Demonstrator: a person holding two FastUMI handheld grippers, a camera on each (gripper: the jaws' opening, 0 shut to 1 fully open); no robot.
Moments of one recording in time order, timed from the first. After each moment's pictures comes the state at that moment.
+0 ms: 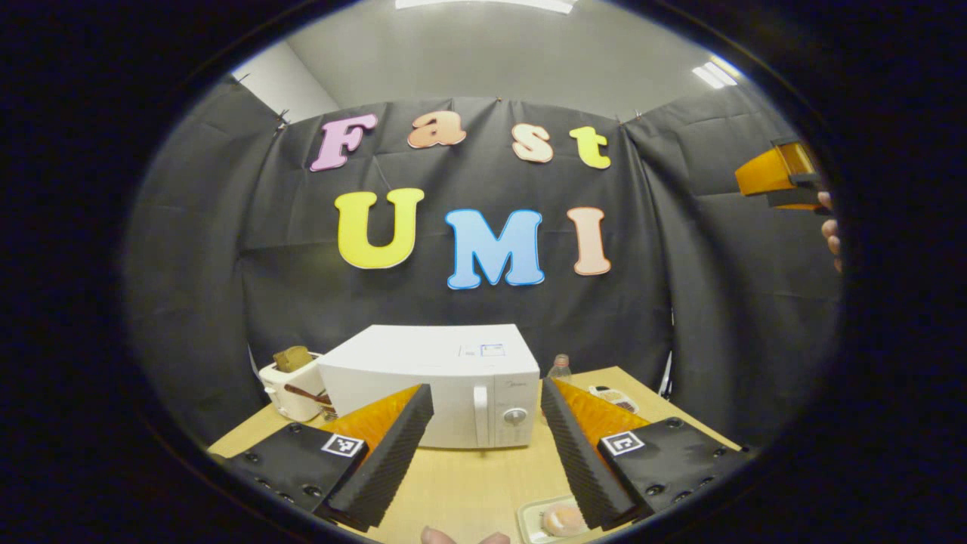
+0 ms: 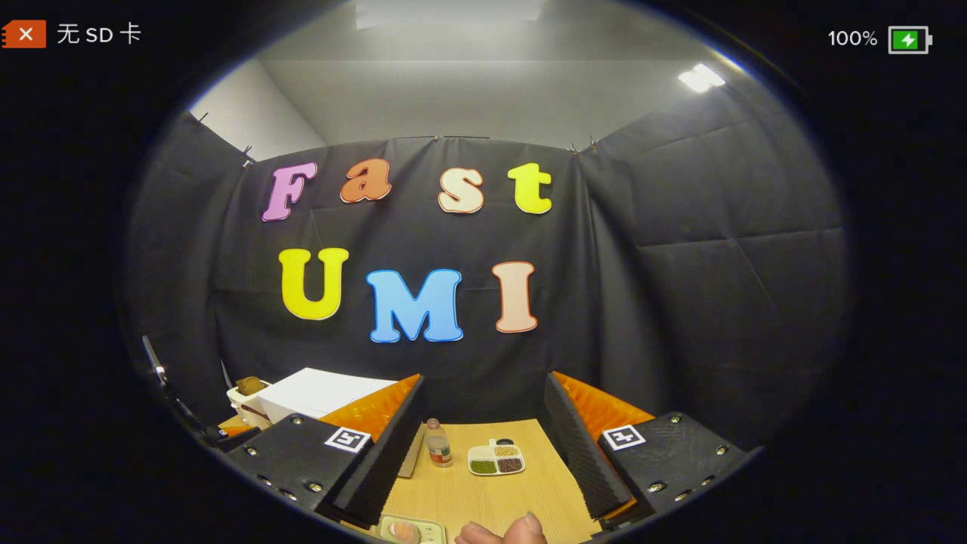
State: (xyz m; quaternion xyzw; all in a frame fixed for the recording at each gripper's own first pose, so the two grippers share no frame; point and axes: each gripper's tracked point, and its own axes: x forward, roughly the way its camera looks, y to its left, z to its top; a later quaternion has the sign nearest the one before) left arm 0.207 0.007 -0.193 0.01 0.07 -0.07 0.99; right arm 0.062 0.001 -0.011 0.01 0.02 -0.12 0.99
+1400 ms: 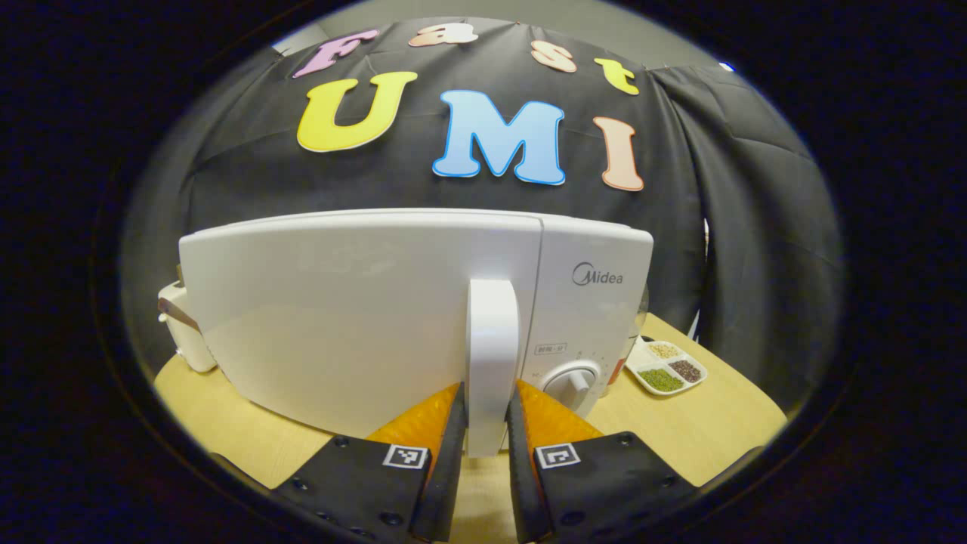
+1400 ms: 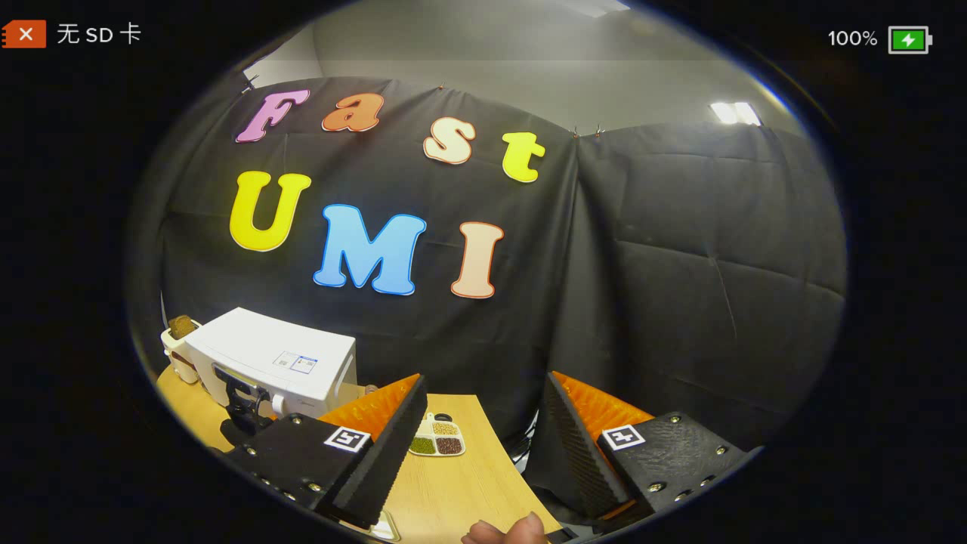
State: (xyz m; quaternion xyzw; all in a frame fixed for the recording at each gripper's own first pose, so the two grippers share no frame) left arm 0.410 -0.024 -0.427 -0.01 0.18 -0.10 0.98; right arm 0.103 -0.009 -0.051 -0.09 0.11 -0.21 0.97
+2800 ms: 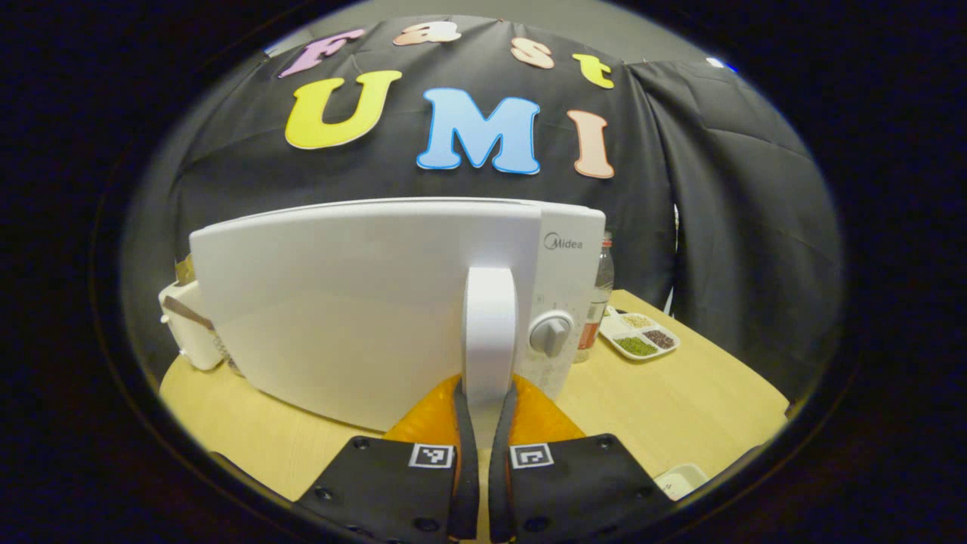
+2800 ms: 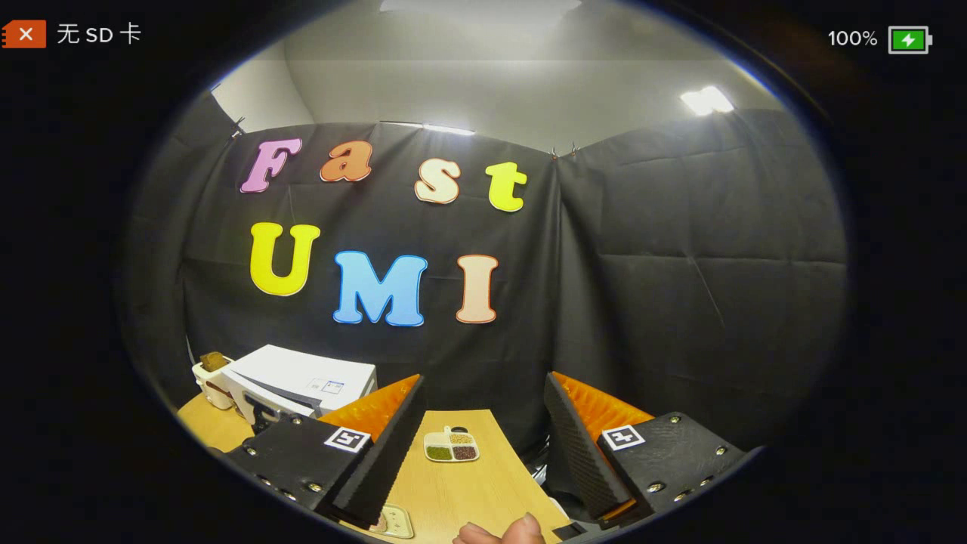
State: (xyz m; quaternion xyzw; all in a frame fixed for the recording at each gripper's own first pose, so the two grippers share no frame) left arm 0.324 0.007 -0.424 0.00 0.19 -0.14 0.97; right arm 0.021 -0.008 -0.016 -0.03 0.04 -0.17 0.98
